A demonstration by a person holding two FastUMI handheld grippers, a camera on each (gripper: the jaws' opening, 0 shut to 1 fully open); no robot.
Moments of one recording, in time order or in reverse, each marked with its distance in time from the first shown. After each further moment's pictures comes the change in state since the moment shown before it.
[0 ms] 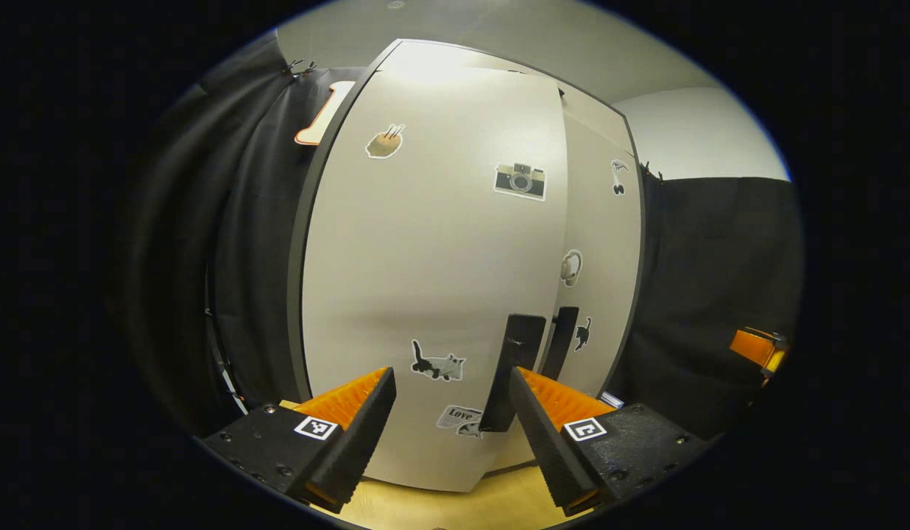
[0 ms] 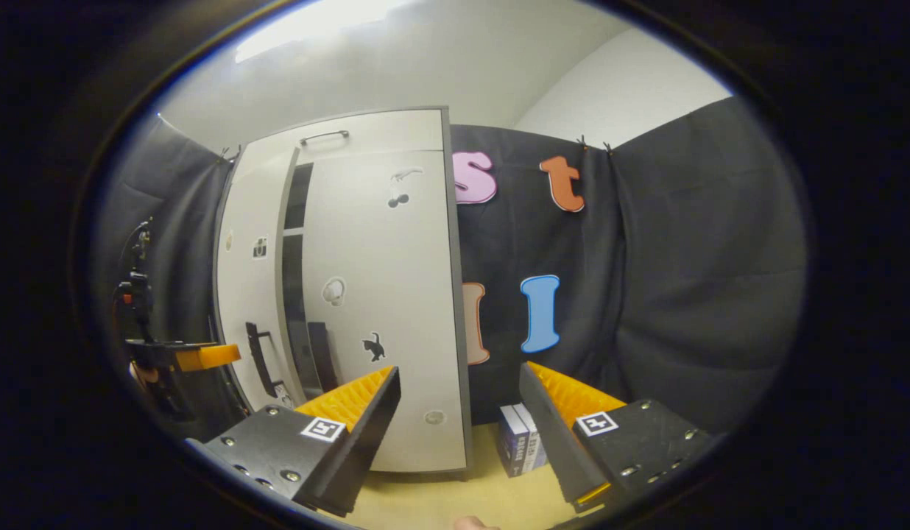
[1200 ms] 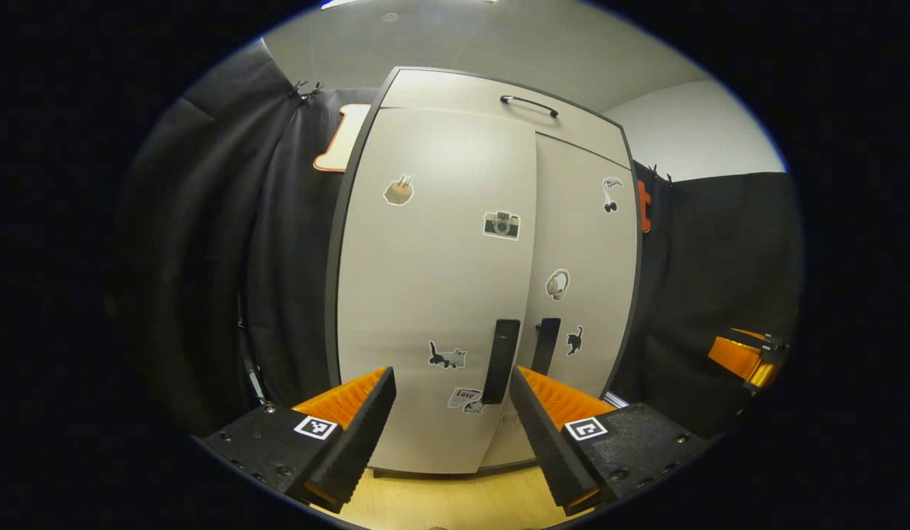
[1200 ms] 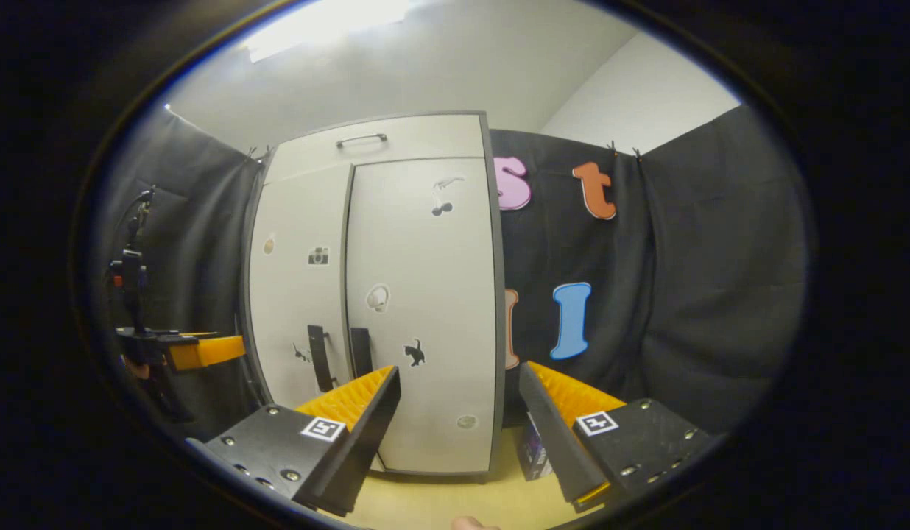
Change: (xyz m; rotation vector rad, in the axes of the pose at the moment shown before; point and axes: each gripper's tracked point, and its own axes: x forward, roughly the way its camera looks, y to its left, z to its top) left arm -0.072 -0.015 0.036 0.044 -0.078 0.116; right arm -0.008 0.044 0.026 -0.008 -0.046 0.094
